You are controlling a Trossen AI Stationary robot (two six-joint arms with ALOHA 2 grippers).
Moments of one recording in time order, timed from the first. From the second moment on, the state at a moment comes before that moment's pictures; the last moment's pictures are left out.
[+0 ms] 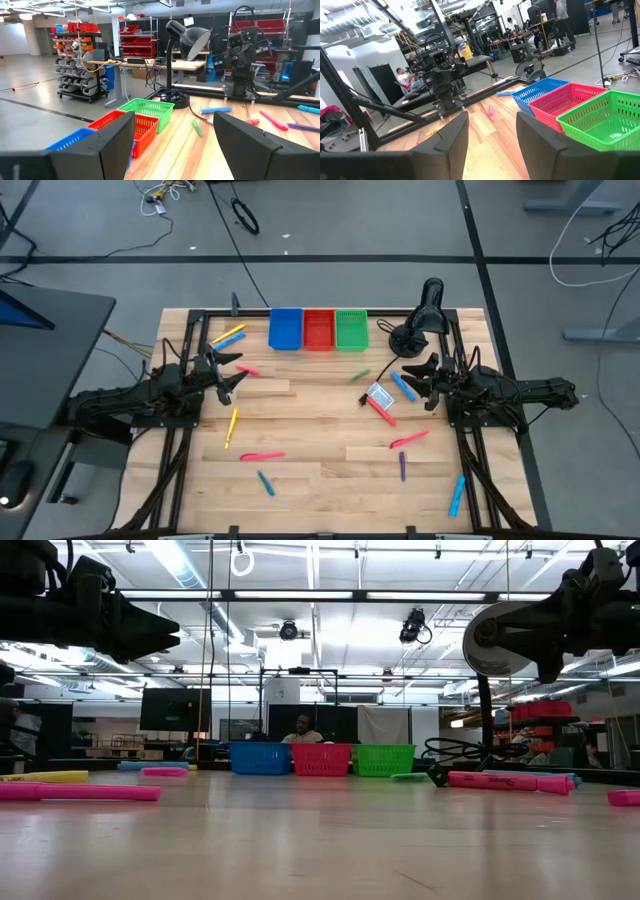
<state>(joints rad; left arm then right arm) 0.15 0.03 0.01 0.11 -0.28 0.01 0.04 0.01 0.02 0.07 0.30 0.33</state>
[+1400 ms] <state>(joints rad) 0.14 0.40 0.59 -0.34 -0.32 -0.07 0.04 0.01 0.02 0.07 0.30 0.33</state>
